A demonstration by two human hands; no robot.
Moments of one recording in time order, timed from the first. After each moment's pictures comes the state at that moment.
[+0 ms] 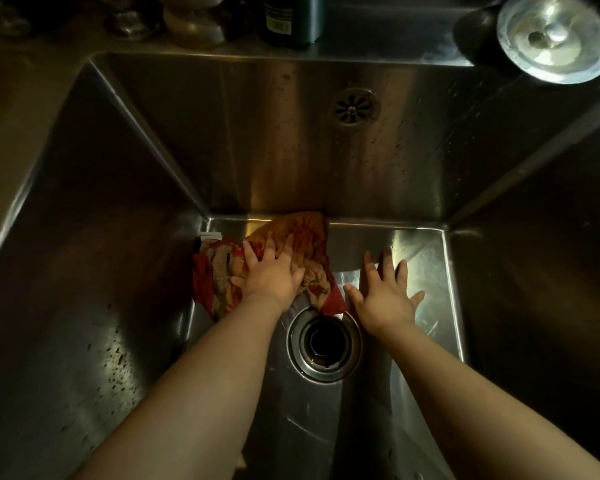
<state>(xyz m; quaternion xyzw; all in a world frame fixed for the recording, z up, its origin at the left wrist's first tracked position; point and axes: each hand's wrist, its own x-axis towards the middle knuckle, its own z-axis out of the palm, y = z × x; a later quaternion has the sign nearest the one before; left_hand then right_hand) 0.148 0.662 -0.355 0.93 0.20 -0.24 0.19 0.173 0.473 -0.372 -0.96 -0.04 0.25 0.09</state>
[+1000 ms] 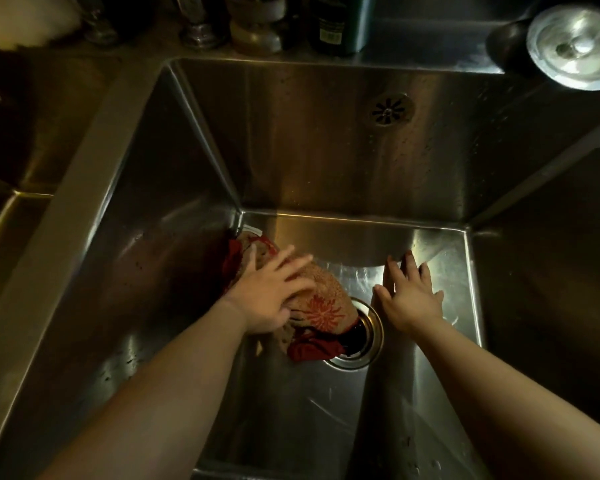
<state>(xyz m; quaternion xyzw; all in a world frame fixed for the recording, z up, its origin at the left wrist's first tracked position) 0.088 0.722 -0.331 0.97 -0.13 -0.21 0.06 0.170 0.465 -0.370 -0.96 -0.06 0.25 0.10</state>
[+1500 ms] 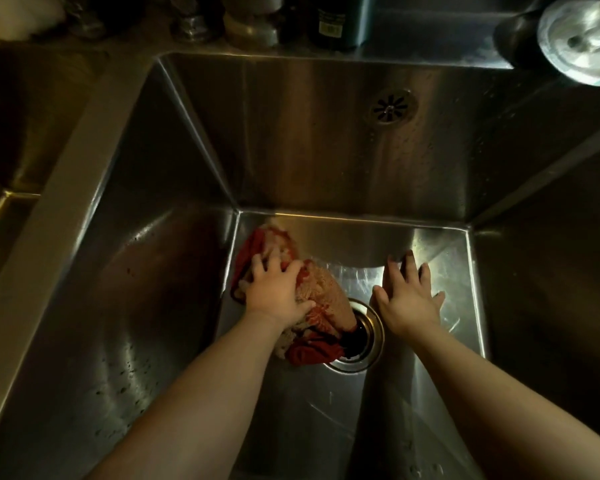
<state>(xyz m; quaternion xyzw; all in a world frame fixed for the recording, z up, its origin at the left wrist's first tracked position) 0.098 0.684 -0.351 0.95 0.17 -0.22 0.14 0.164 0.471 -0.373 -0.97 -0.06 0.23 0.09</state>
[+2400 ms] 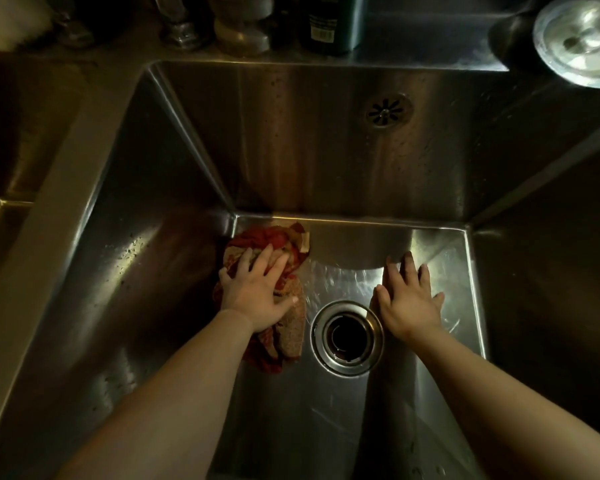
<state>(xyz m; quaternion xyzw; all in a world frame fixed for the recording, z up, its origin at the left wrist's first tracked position) 0.094 0.723 -0.358 0.96 0.10 -0.24 0.06 0.164 0.469 -0.368 -0.96 -0.06 0.24 0.10</state>
